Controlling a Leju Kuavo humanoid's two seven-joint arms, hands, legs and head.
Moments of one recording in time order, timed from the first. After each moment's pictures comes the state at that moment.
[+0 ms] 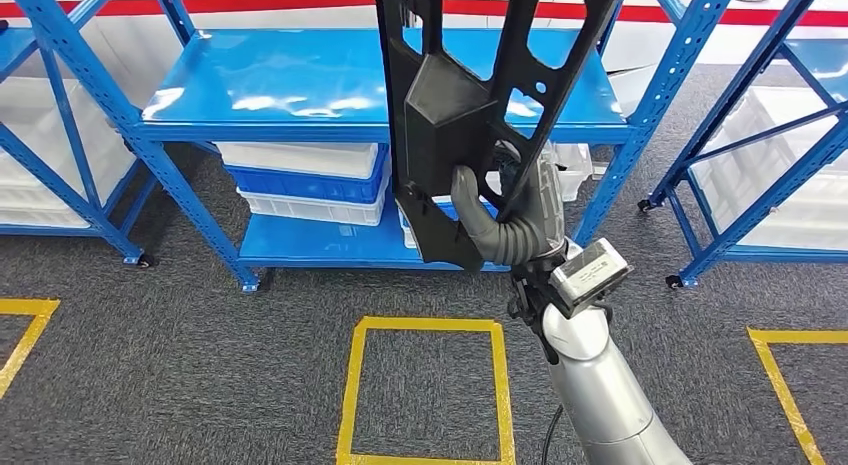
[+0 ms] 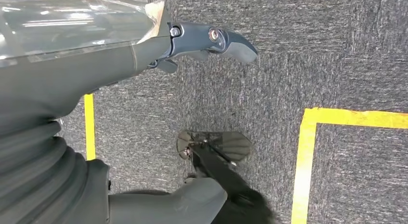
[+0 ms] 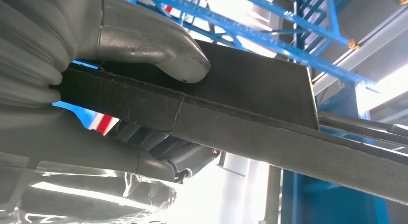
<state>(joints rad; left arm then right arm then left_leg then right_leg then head) -0.11 -0.13 1.06 -0.19 -0.93 0.11 -0.45 -0.48 0.00 0.46 -1.69 0.07 -0.07 -0.48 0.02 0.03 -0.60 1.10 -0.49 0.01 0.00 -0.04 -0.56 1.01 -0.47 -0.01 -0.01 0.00</state>
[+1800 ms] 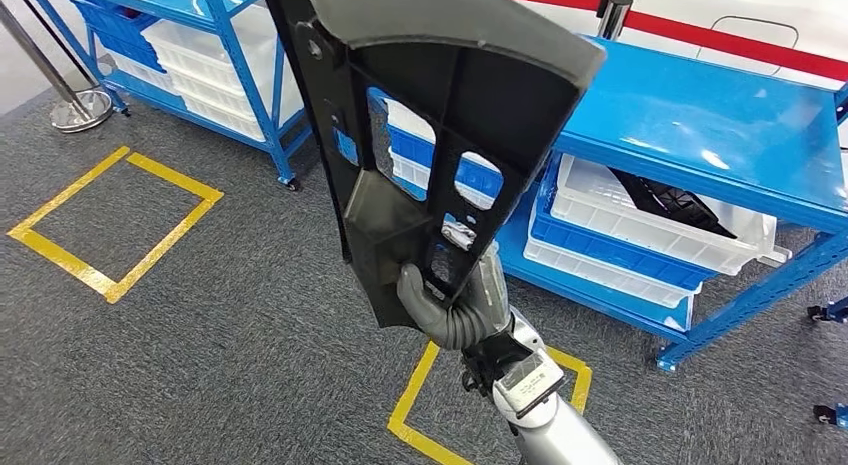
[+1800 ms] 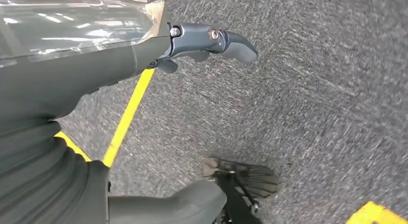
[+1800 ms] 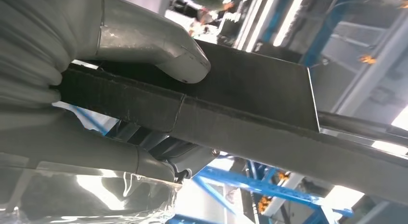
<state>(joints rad) -0.10 -0.09 1.08 -0.19 -0.92 0.16 -0.39 -0.34 0.00 0.67 -1.67 0.08 -0.20 -0.63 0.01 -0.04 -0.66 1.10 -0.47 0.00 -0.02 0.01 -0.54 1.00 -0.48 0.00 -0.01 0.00</state>
